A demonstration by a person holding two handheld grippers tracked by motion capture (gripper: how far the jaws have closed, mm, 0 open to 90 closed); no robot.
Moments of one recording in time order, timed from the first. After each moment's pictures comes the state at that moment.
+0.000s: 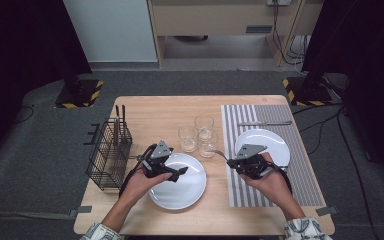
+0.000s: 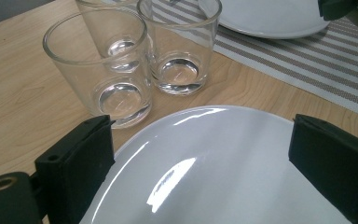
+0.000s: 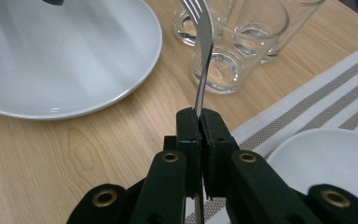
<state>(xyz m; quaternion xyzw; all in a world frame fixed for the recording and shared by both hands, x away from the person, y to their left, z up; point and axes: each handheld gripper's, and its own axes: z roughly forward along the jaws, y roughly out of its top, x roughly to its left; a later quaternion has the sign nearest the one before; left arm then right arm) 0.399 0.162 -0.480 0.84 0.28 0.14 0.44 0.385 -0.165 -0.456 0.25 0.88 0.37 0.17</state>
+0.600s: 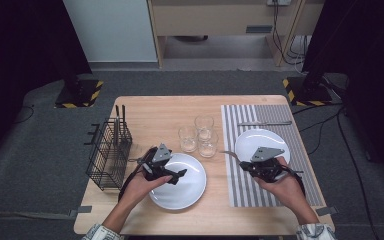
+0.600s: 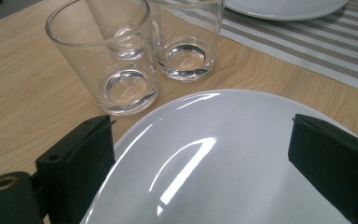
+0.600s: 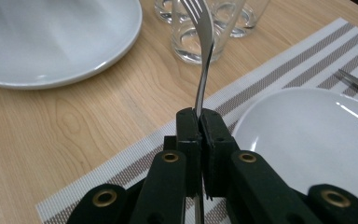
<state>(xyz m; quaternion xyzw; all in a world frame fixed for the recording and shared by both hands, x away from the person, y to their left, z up) 0.393 0.162 -0.486 0.85 0.28 0.16 0.42 0.377 -0.205 -0.462 0.27 0.87 0.37 0.17</state>
